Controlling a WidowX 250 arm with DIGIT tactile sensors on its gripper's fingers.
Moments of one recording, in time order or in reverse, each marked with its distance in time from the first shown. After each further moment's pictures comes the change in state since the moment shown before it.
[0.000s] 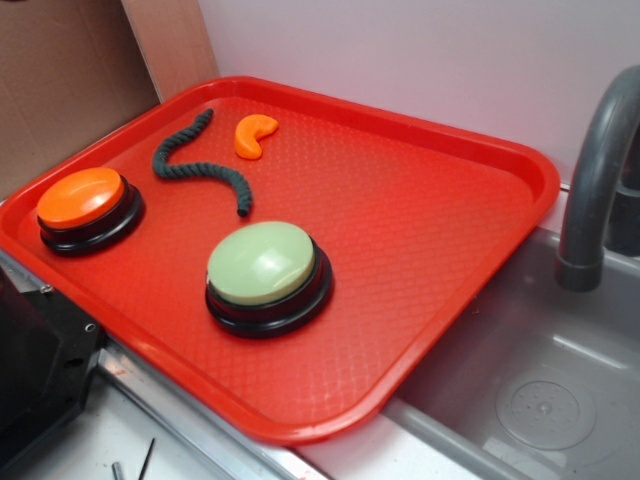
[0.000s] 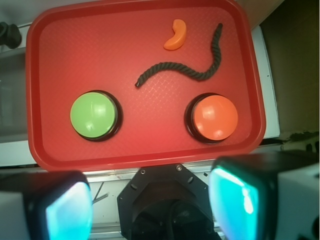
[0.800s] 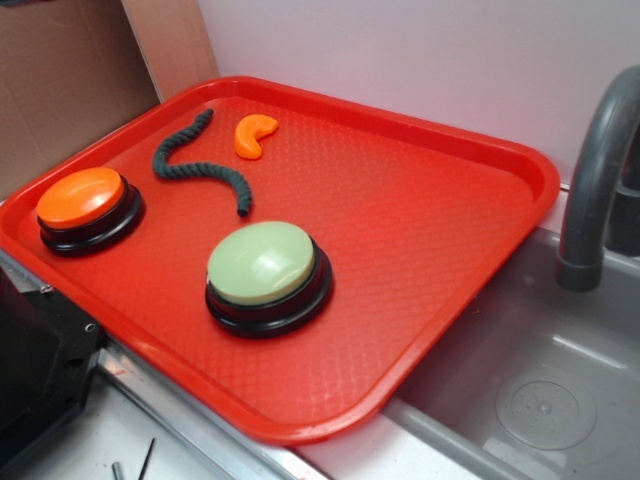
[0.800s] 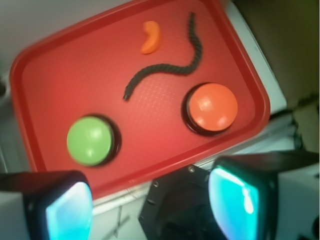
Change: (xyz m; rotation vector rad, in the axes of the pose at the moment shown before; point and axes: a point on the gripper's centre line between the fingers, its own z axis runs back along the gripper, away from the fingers) arm 0.006 0.020 -0.015 -0.031 -0.068 0.401
